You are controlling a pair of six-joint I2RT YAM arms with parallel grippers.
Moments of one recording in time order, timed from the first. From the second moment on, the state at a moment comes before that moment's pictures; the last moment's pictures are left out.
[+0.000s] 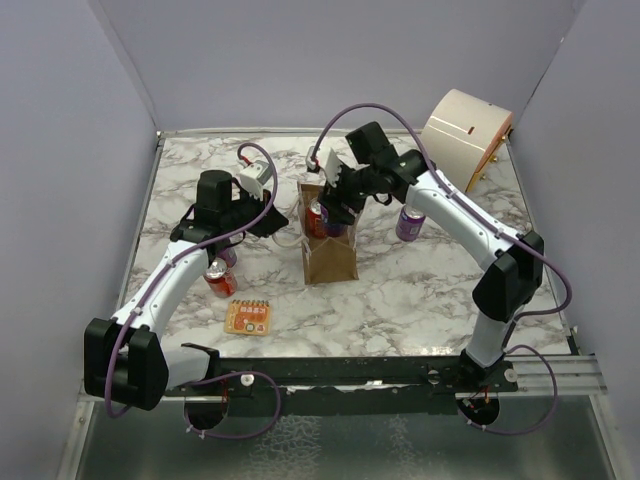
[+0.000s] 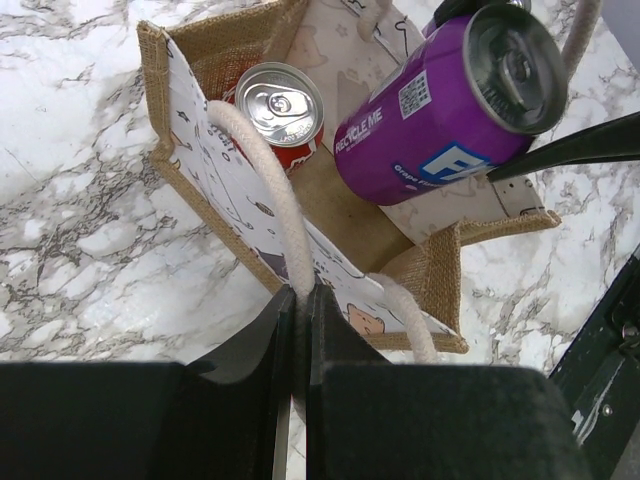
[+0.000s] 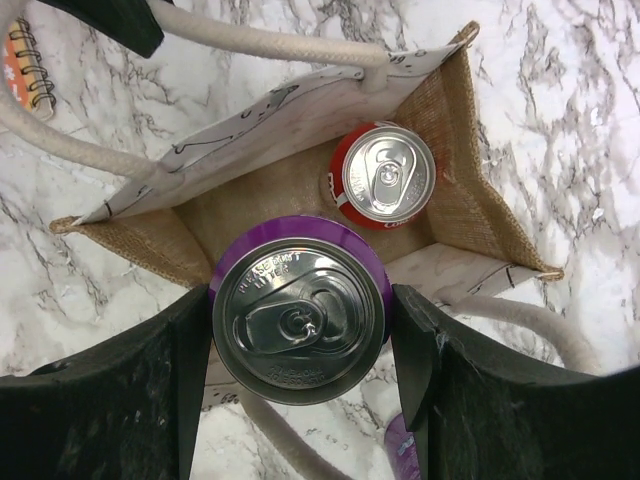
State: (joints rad) left arm -0.25 1.22 0.91 -0.23 0.59 -0.10; right arm 0.66 1.80 1.78 -0.81 -0.36 -0.53
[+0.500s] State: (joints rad) left arm -0.25 1.23 0.89 -0.20 0.60 -0.11; right arm 0.66 1.86 1.68 -0.80 -0.35 -0.54
